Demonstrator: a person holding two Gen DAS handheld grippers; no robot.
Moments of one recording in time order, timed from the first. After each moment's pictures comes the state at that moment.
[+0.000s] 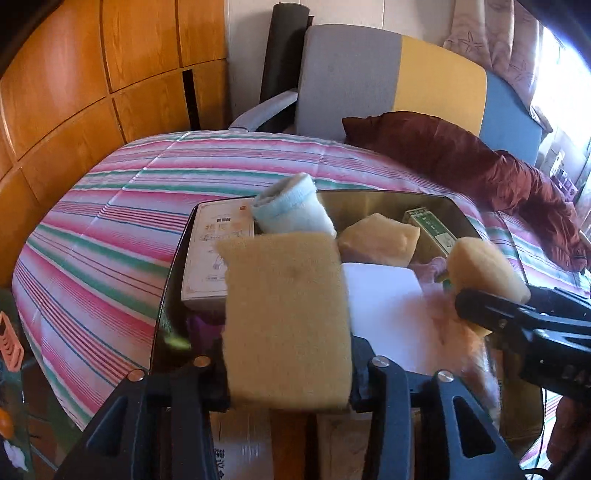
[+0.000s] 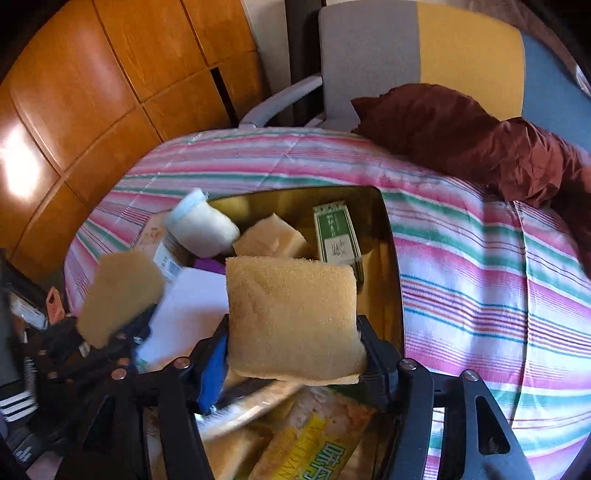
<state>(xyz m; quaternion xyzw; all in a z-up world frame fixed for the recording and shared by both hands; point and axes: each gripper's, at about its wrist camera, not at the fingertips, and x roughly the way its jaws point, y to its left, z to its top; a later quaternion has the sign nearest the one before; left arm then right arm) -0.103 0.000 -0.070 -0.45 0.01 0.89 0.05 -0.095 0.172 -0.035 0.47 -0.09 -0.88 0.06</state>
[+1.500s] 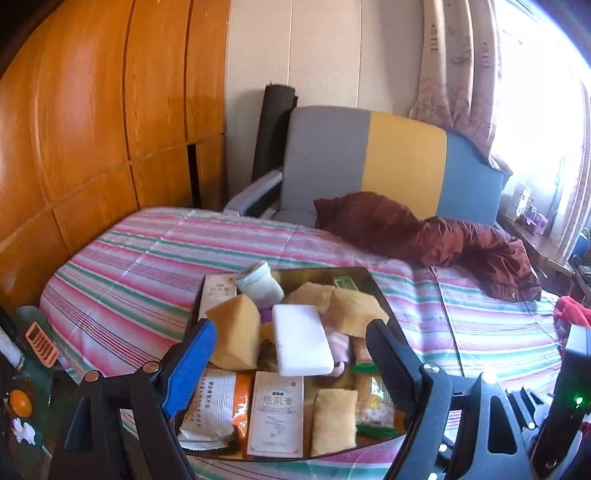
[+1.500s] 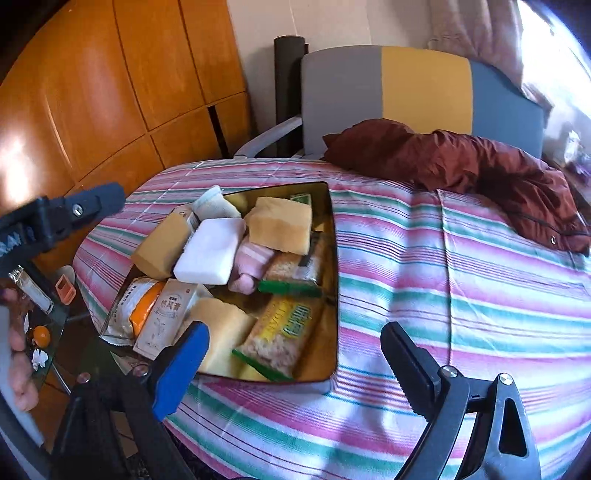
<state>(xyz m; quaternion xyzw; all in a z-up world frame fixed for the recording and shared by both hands) 0.007 0.032 0.048 -0.32 0.00 0.95 0.06 0.056 0.181 -0.005 0.40 -0.08 -0.92 0.01</state>
